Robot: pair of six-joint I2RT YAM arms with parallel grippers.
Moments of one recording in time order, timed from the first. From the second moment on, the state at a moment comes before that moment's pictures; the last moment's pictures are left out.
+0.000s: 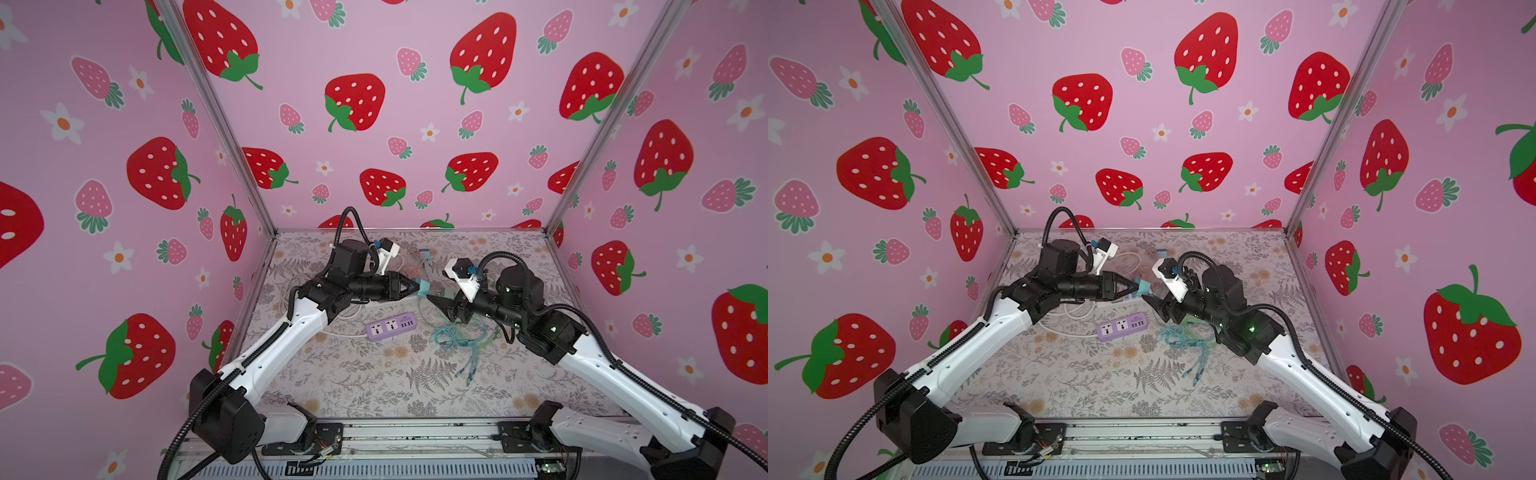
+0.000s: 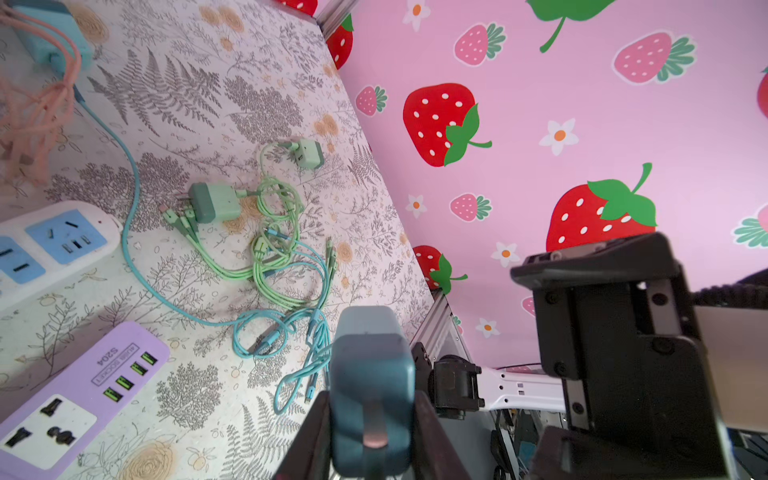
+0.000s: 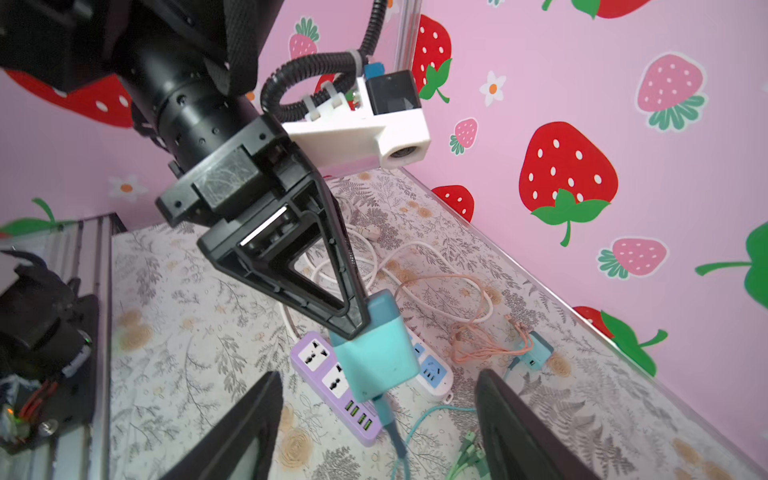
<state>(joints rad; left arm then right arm) -0.50 1.34 1.20 -0.38 0.68 -0.59 0.84 1.03 0.98 -0.19 -0.22 -0.11</state>
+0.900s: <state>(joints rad) -0.56 1.23 0.98 0.16 0.58 -0.79 0.81 1.07 0.69 0.45 -0.24 0.60</state>
